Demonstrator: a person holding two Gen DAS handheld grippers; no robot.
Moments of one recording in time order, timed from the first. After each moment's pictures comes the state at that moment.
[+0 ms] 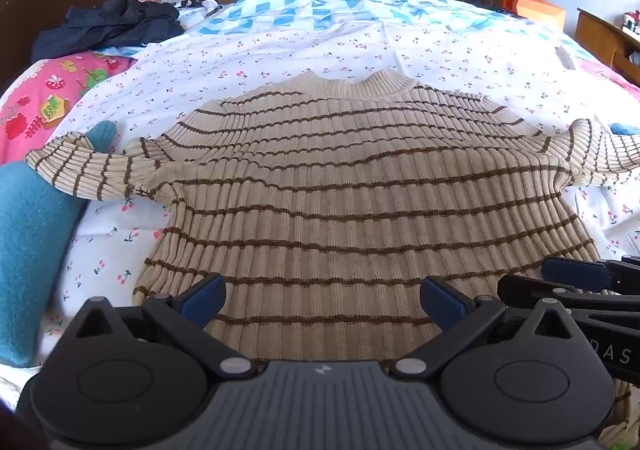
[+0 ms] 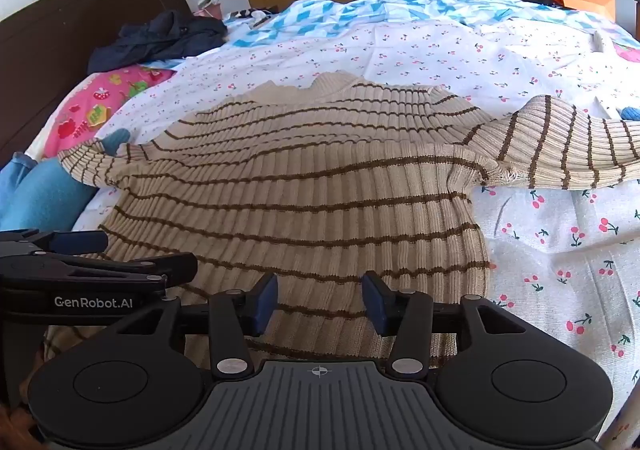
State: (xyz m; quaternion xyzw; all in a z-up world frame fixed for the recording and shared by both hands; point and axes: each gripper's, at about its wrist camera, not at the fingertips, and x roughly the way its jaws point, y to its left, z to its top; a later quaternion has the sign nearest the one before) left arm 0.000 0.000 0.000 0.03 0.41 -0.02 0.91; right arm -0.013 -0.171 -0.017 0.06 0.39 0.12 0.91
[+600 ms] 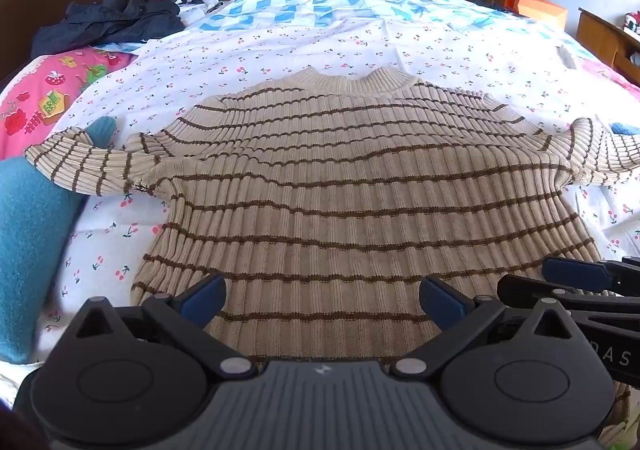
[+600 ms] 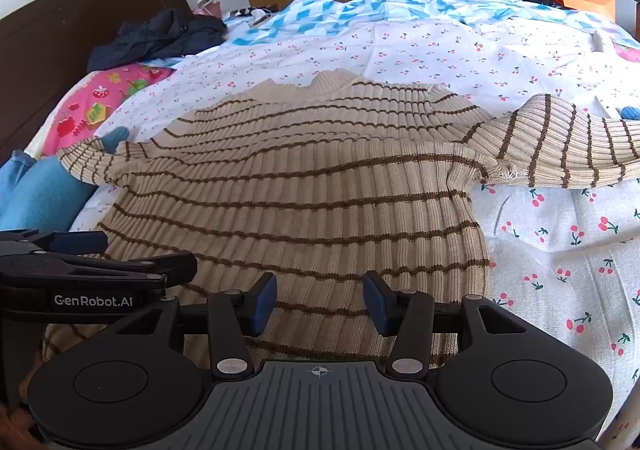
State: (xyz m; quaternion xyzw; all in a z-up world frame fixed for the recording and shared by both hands) left arm 0.001 0.002 -0.004 0.03 0.42 -0.02 0.91; right arm -0.013 -0.171 -0.018 0.06 0.39 0.12 0.91
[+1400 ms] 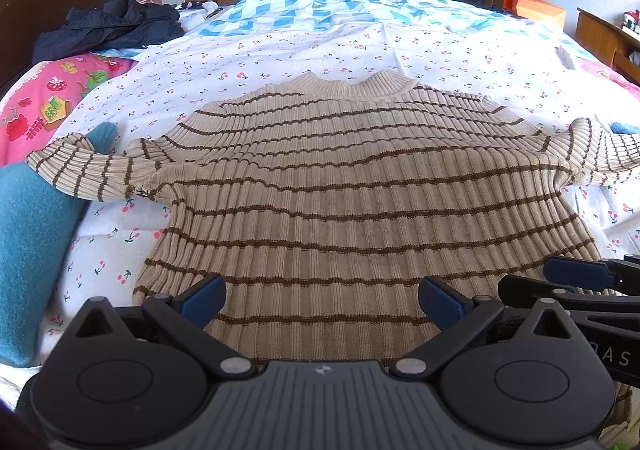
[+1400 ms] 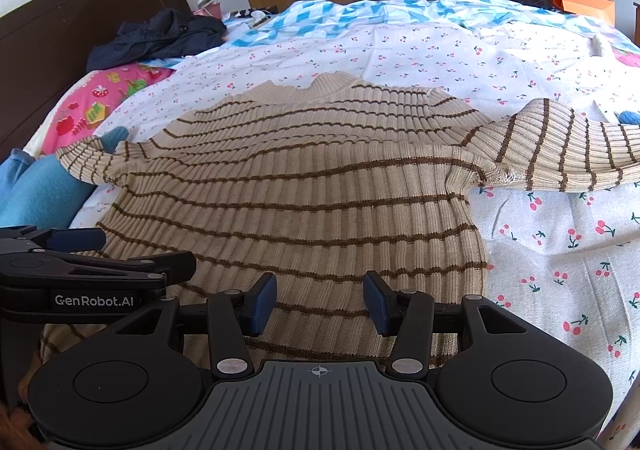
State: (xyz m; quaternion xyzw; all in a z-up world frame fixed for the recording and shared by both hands) left arm 0.000 0.000 0.000 0.03 0.41 -0.02 0.91; right arm -0.014 -0.170 -0.017 0.06 0.39 0.12 0.91
